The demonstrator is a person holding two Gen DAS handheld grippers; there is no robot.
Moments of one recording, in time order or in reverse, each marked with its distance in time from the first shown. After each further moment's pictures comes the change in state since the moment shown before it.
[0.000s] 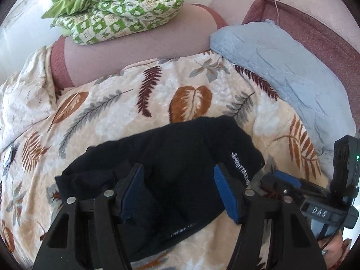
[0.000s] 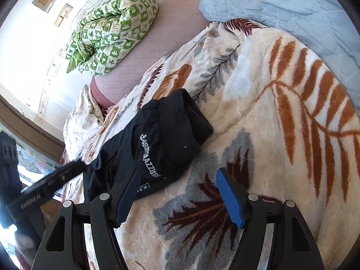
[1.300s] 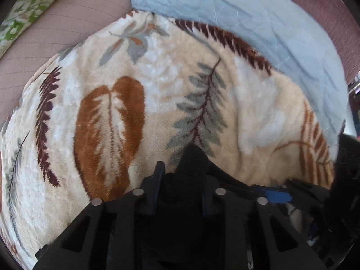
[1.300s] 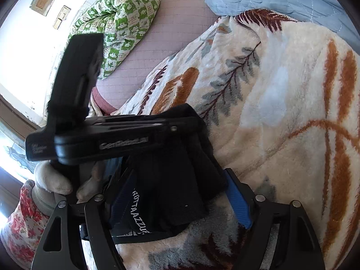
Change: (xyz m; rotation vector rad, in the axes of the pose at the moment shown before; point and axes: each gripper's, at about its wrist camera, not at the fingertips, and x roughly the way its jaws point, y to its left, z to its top) left arm 0.152 -0.057 0.069 0.297 0.260 -0.289; right arm 0.050 -0.017 0.036 0.023 0.011 0.076
